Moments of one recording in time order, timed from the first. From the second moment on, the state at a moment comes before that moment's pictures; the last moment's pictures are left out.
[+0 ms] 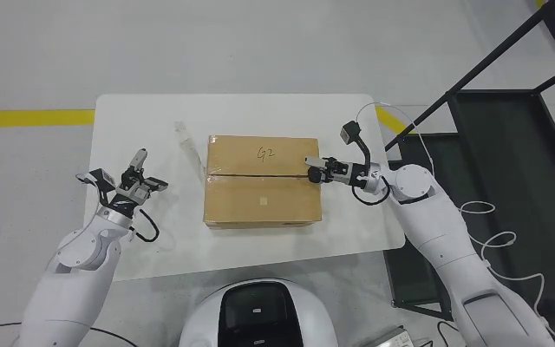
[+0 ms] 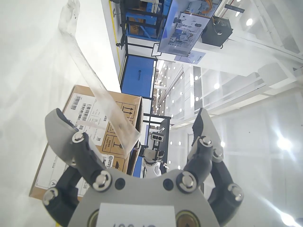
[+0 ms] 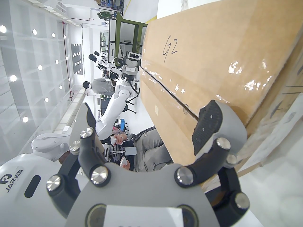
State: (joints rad) left arm 1.32 -1.01 -1.32 -1.35 -0.60 -0.26 -0.42; right arm -1.05 -1.04 1.19 -1.25 0.37 -0.36 1.02
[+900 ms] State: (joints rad) left arm 1.34 -1.02 -1.32 -1.36 -0.65 -0.21 -0.40; right arm -1.10 -1.03 1.22 -1.32 0.33 -0.23 0.97
